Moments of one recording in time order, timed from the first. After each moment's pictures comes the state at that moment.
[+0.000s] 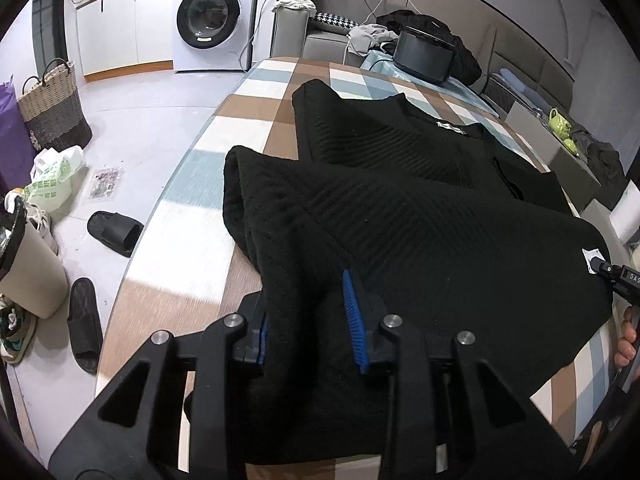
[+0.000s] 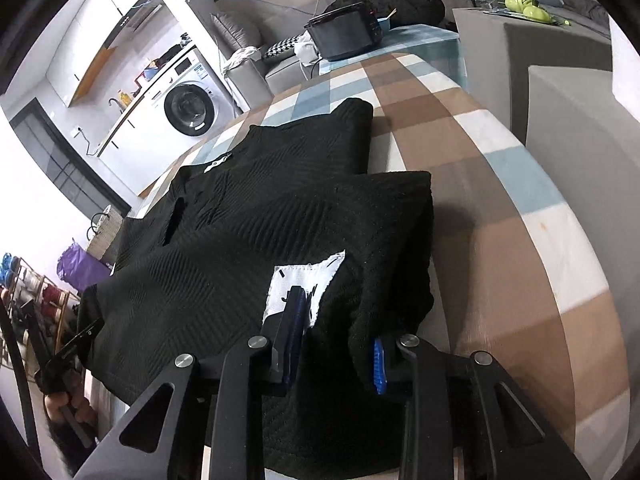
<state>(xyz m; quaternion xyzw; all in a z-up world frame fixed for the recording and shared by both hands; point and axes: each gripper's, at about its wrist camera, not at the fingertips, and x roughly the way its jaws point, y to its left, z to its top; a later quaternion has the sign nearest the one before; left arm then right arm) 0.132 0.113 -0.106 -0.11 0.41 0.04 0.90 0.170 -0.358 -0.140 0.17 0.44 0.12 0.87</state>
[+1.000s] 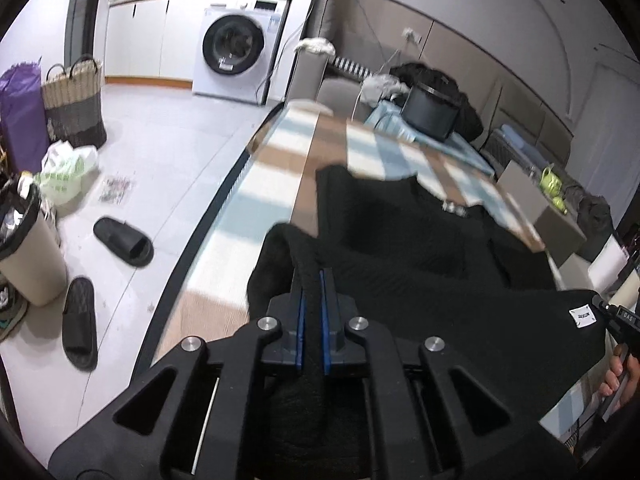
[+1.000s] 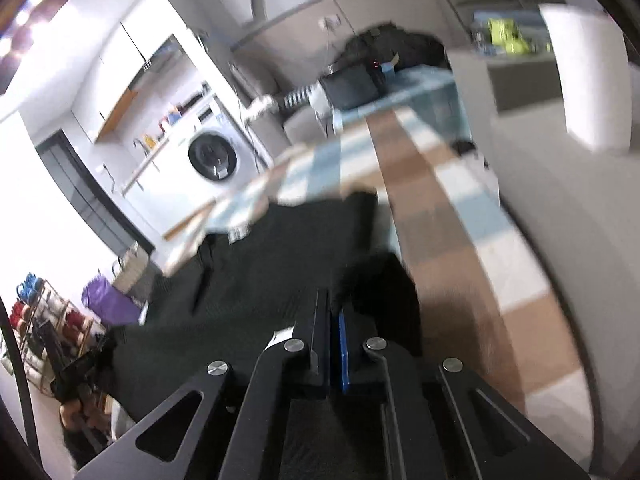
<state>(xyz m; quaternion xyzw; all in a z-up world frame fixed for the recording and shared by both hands) 0.088 0.146 -0.056 -0.17 0.33 0.06 0.93 0.136 -0.397 -0.092 0.20 0.34 0.13 0.91</state>
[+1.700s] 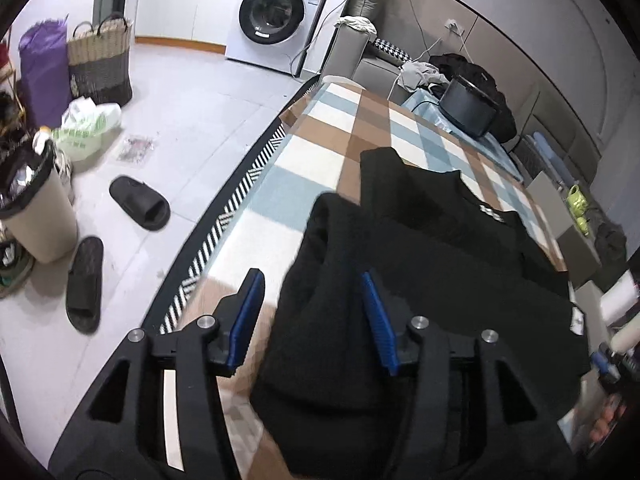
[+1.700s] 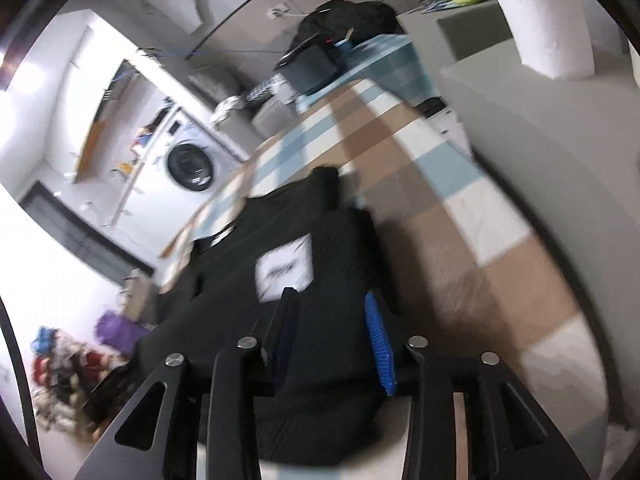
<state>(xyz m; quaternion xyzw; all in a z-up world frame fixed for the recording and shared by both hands) 0.102 0.168 -0.083 -0.23 0.38 0.11 0.89 0.126 -0.419 -0.113 0.29 0.40 0.12 0.86</state>
